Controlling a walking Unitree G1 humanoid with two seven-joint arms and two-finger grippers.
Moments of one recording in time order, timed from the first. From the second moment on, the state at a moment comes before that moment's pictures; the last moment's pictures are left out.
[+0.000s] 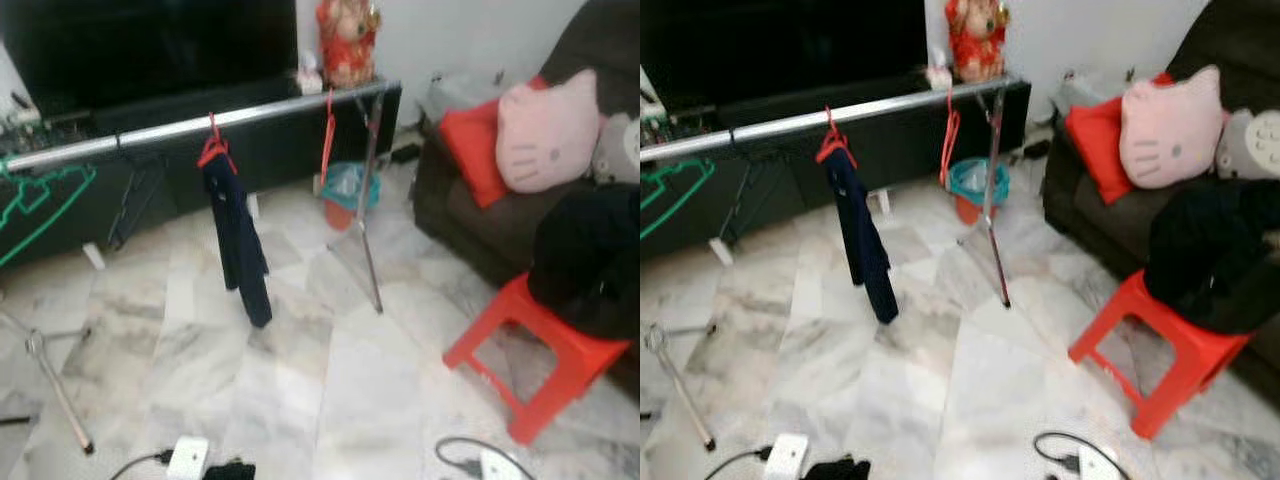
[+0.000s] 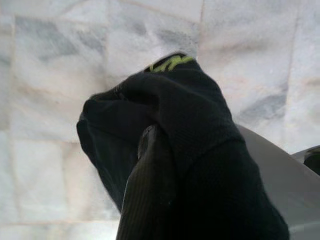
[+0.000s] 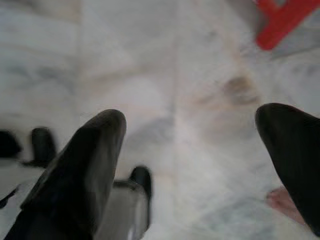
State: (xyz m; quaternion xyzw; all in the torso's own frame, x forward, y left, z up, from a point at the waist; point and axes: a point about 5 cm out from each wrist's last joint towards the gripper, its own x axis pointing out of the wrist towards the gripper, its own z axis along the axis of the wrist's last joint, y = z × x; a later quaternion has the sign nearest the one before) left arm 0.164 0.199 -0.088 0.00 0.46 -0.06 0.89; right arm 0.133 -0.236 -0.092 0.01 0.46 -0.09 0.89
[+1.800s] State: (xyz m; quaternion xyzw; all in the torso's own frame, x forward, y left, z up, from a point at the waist) left arm 0.334 0.150 0.051 -0.04 0.20 -0.23 0.95; right arm 0.243 -0.178 -0.020 0.11 0.20 0.20 0.95
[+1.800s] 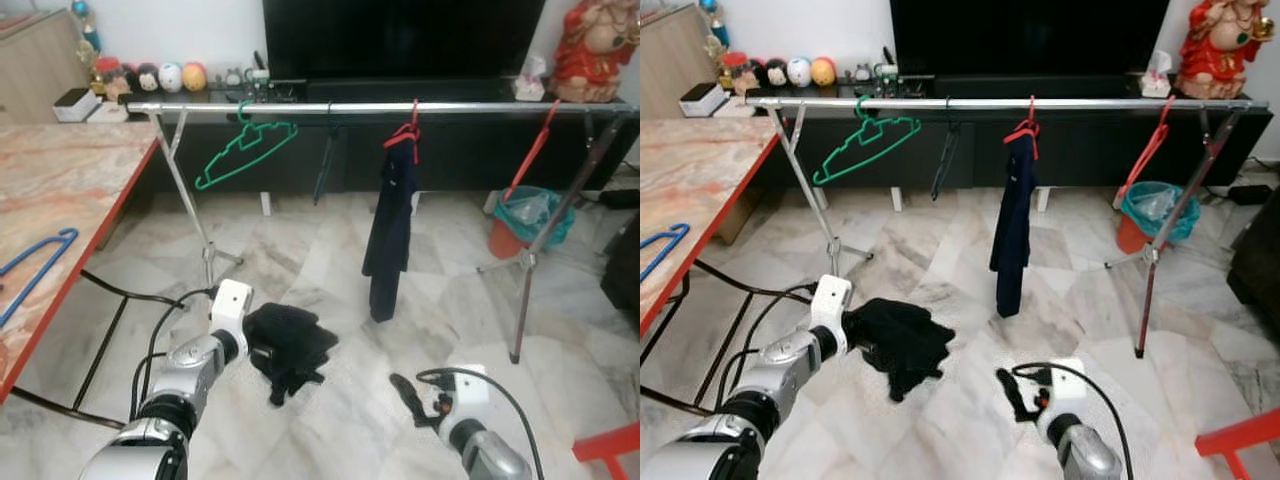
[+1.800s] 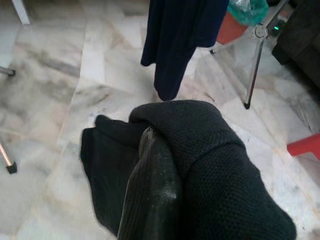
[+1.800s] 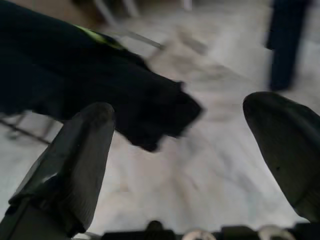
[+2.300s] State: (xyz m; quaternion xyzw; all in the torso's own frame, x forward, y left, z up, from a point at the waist) left arm 0.357 0.116 0.097 -0.12 0.22 -0.23 0.94; right arm 0.215 -0.165 -0.022 0.17 0.24 0.34 0.89
